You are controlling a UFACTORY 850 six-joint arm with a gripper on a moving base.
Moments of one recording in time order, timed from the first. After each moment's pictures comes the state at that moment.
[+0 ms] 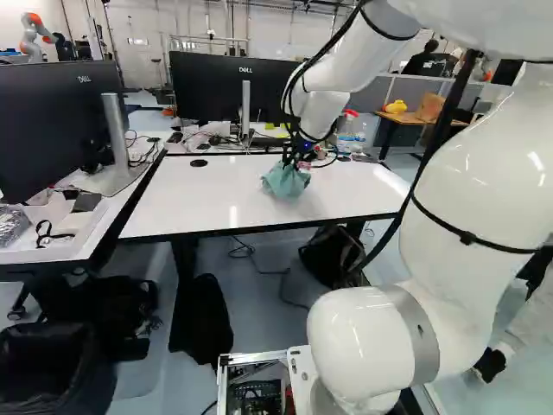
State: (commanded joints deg) arm -0.3 -2.3 -50.1 19.4 -15.6 0.0
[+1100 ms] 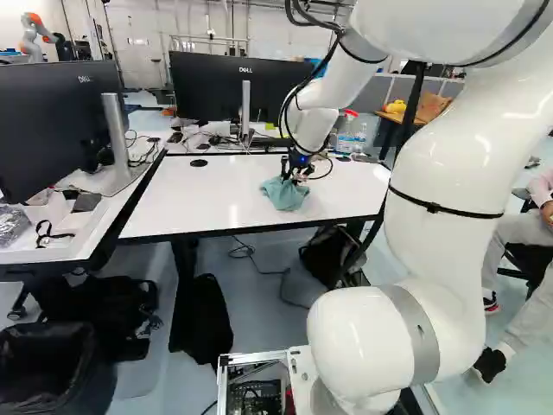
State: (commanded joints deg) arm -0.3 -11.1 -51.8 19.4 -15.6 0.0
